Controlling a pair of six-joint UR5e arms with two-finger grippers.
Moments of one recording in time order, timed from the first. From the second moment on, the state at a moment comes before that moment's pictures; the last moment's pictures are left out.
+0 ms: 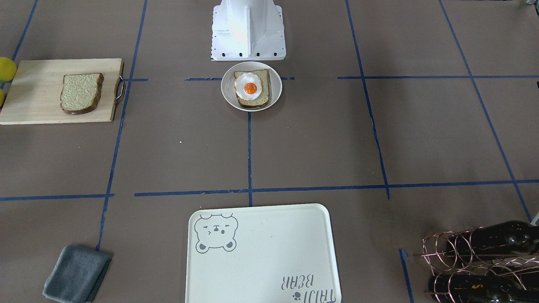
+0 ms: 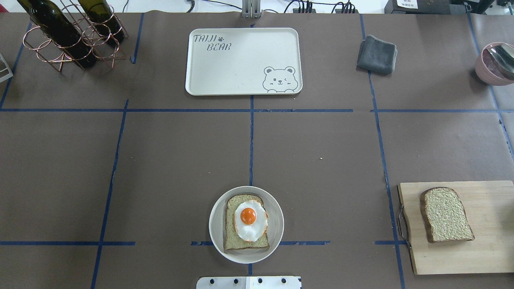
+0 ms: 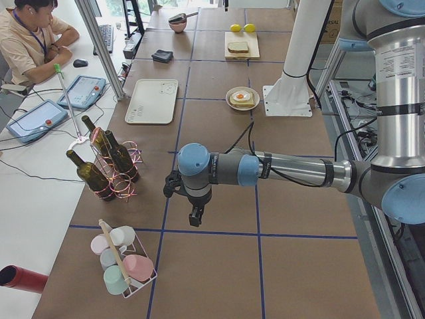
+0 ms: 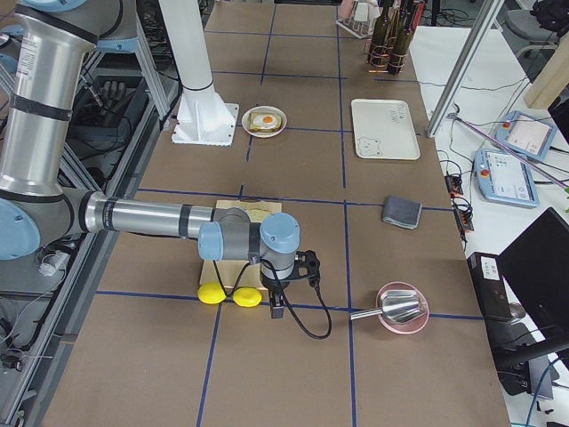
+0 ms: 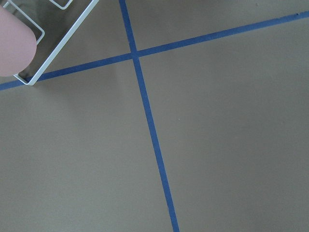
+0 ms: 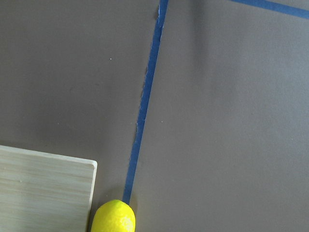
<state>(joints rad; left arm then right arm) -1.53 -1.43 -1.81 -1.50 -2.36 0.19 1.47 -1.85 1.78 -1.49 2.27 -0.10</state>
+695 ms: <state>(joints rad) -1.52 -1.44 -1.81 -1.50 -2.37 0.19 1.47 -1.79 1.79 -1.49 2.32 -0.09</state>
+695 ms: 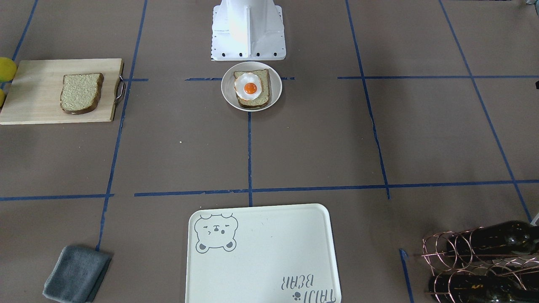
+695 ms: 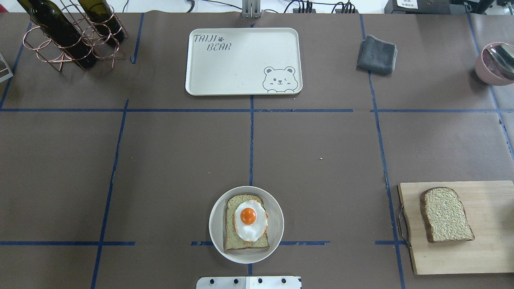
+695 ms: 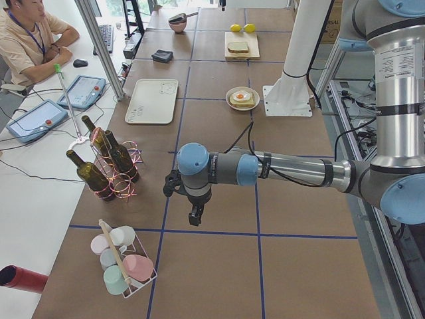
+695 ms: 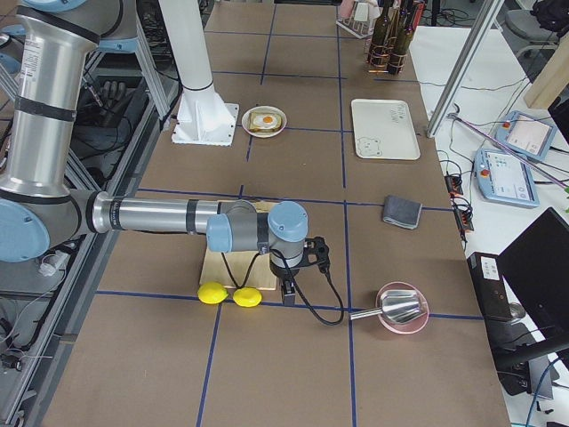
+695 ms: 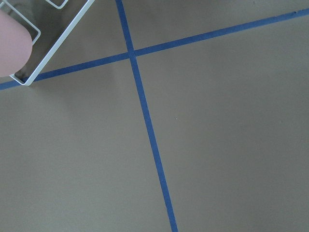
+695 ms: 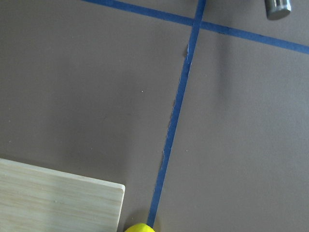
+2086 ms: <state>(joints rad) -1.49 -1.44 -1.80 -1.50 -2.37 0.19 1.02 -1.97 1.86 -0.61 2.33 0.86</state>
